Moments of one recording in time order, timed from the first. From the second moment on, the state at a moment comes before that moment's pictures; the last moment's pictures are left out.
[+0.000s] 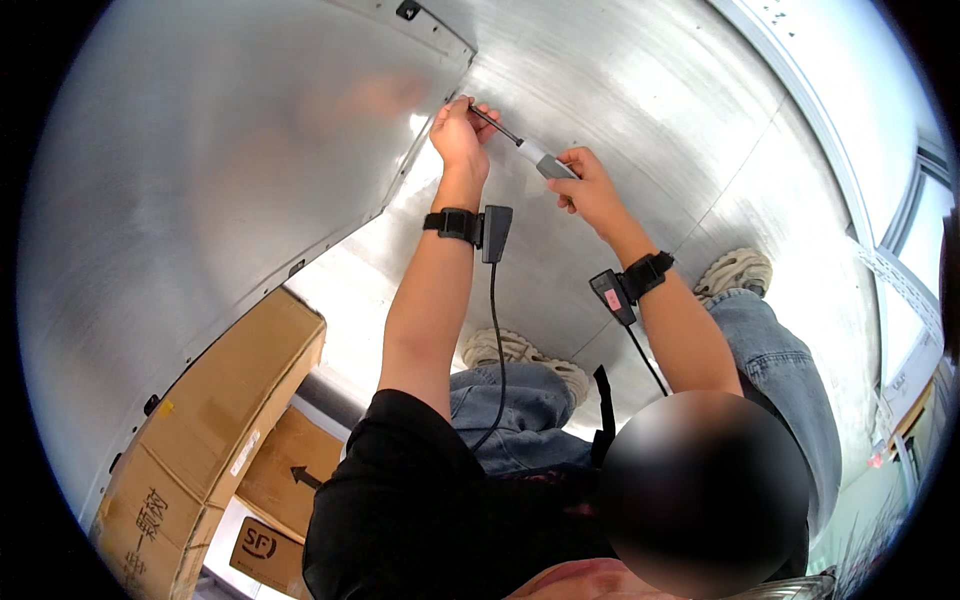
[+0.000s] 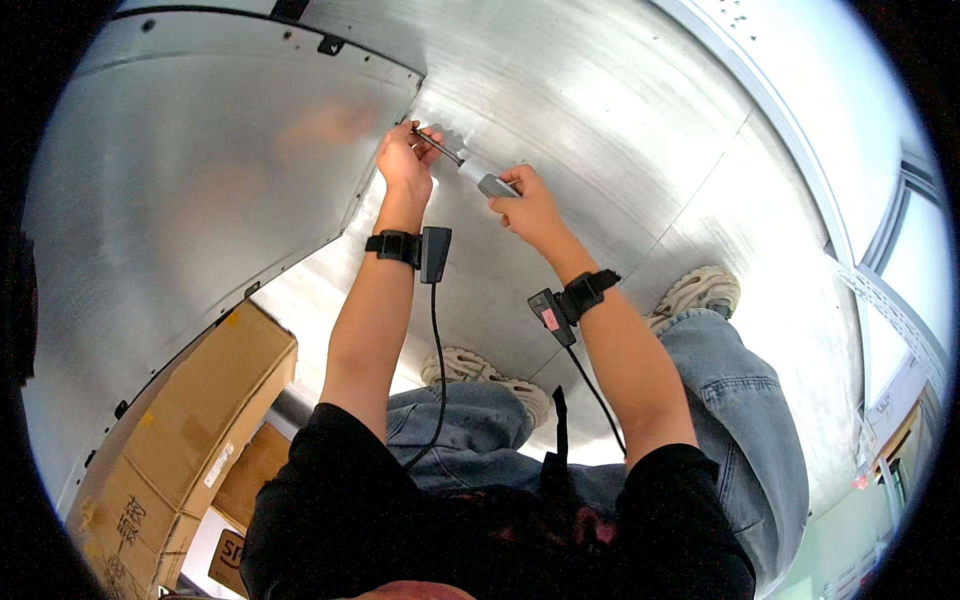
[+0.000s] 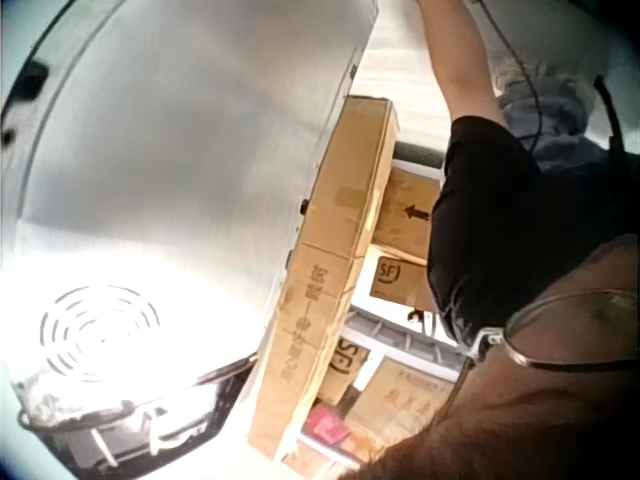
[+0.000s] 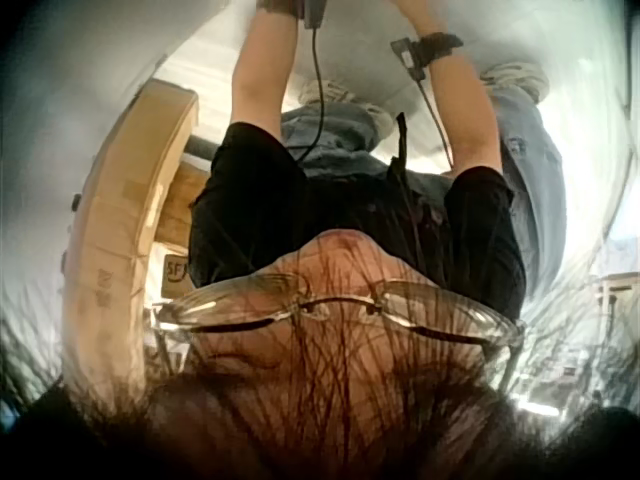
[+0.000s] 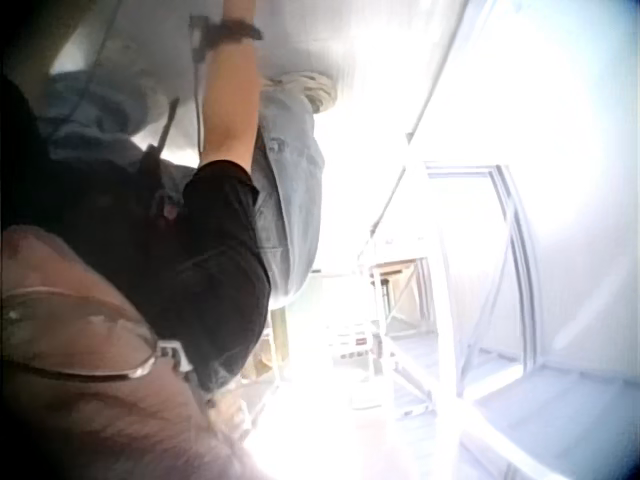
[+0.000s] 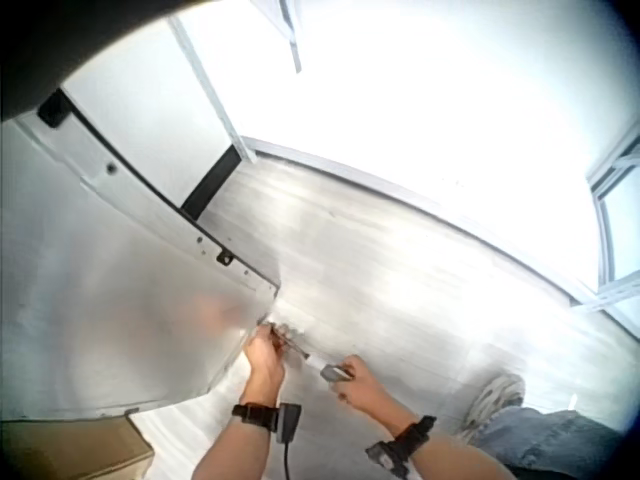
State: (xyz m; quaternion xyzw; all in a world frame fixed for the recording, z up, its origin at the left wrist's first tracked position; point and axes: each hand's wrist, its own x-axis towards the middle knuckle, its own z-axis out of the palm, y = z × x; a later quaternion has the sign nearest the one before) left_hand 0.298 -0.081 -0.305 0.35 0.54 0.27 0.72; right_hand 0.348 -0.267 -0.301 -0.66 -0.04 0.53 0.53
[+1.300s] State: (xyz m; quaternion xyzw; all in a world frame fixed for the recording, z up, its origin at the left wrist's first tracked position) left_hand 0.598 -0.201 -0.250 0.88 0.13 0.26 0.37; right_hand 0.497 -0.418 -0.269 -0.57 0.15 0.28 0.76
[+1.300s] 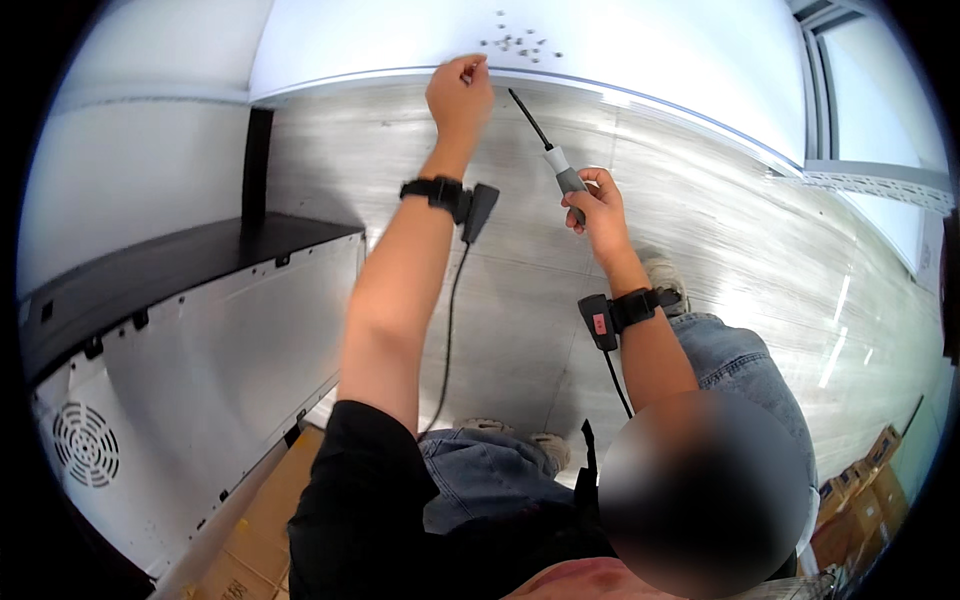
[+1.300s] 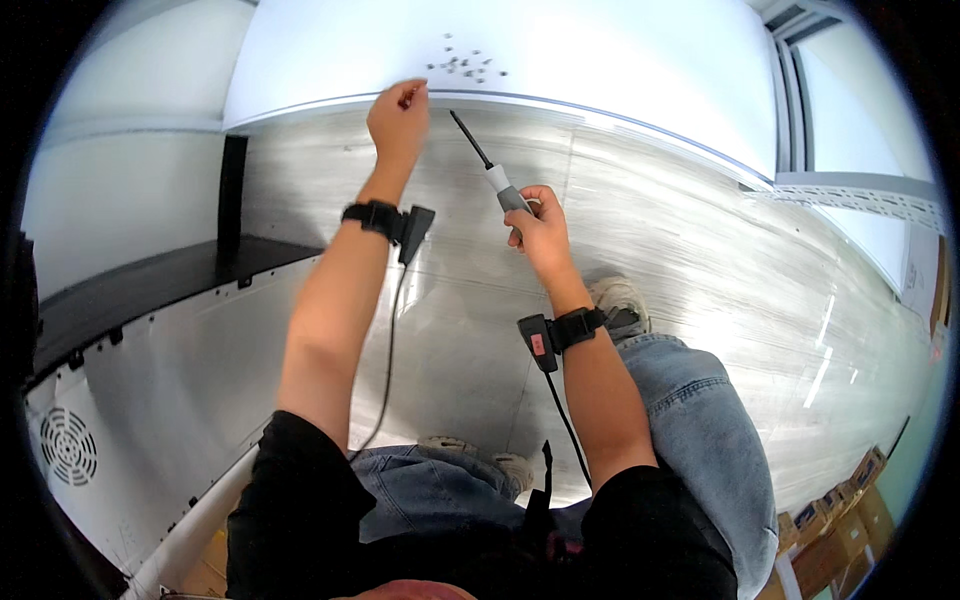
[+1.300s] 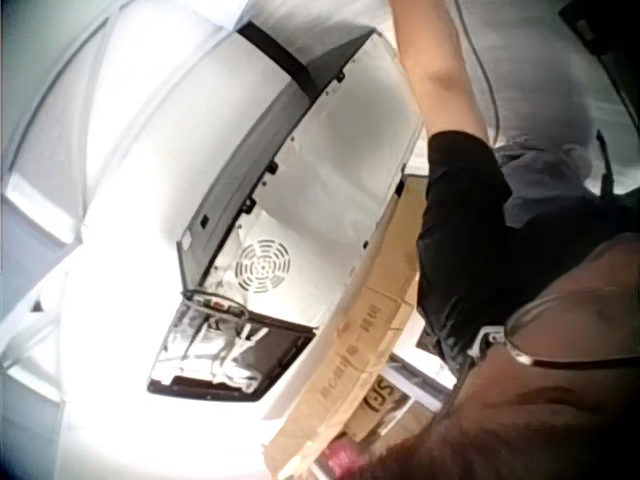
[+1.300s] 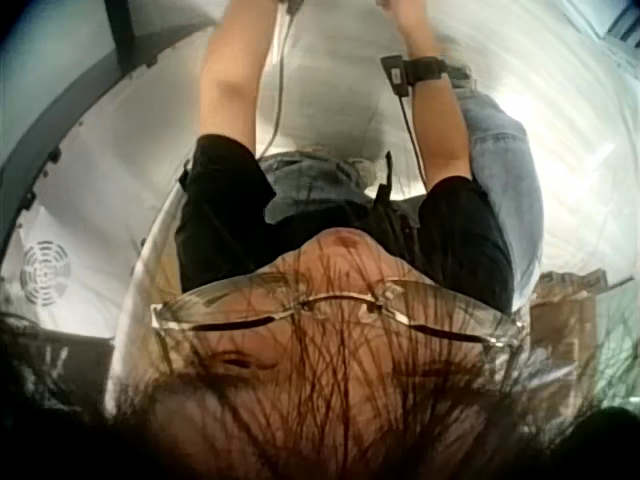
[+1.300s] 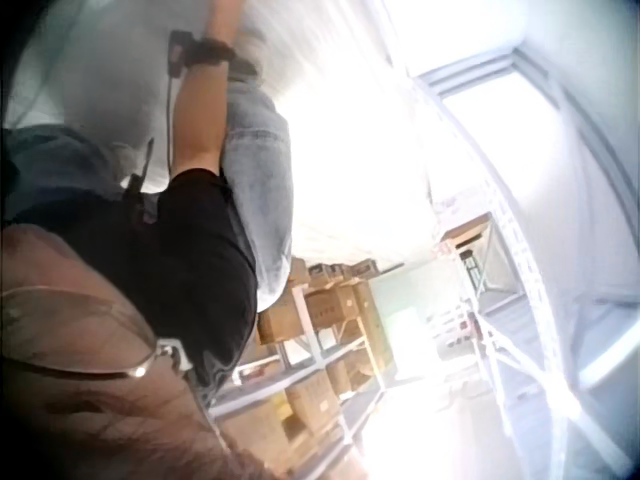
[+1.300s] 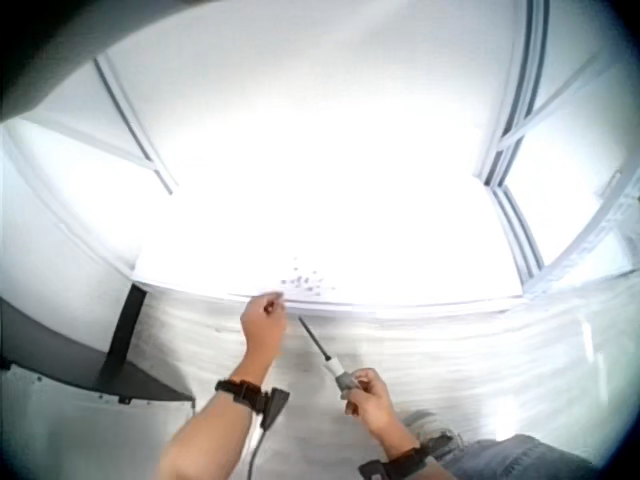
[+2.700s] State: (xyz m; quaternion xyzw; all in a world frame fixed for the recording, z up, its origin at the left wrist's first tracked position) left_hand 0.178 -0.087 -0.295 0.35 0.59 0.19 0.70; right_hand 0.248 -0.267 -0.263 -0.56 0.02 0.65 0.52
